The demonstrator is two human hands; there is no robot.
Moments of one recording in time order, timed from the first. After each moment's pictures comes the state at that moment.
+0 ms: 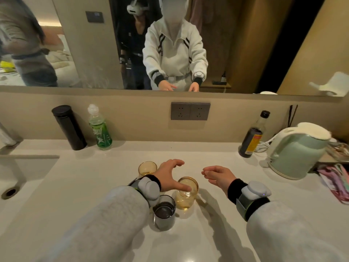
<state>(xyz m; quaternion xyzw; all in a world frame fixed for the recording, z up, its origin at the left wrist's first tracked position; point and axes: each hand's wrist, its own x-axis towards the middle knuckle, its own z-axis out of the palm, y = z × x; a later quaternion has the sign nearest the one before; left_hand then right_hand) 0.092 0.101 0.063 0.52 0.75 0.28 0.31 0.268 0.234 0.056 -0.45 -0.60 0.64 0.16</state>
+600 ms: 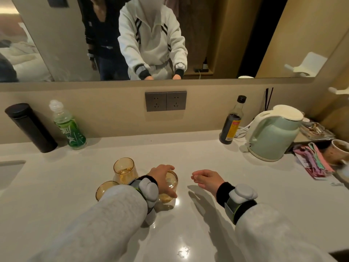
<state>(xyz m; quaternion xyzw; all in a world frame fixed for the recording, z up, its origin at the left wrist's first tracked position) 0.127 0.140 0.029 0.53 0.79 0.07 0.30 0.308 0.239 0.013 -0.48 -0.58 0.64 0.13</state>
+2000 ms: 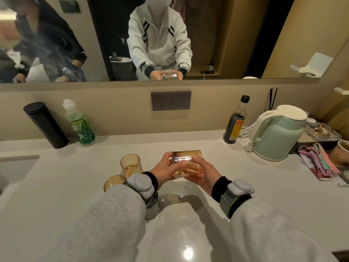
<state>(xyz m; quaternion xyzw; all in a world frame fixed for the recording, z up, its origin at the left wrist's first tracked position) 0.150 0.126 0.051 0.30 0.62 0.52 0.51 0.293 0.212 0.049 -0.33 -0.43 0.82 0.20</state>
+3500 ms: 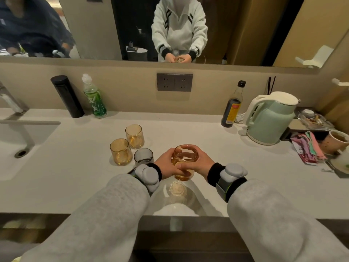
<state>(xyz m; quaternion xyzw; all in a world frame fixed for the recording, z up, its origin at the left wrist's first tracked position) 0.245 0.056 0.044 0.41 0.72 0.41 0.38 0.366 0.159 0.042 -0.29 -0.67 0.67 0.13</state>
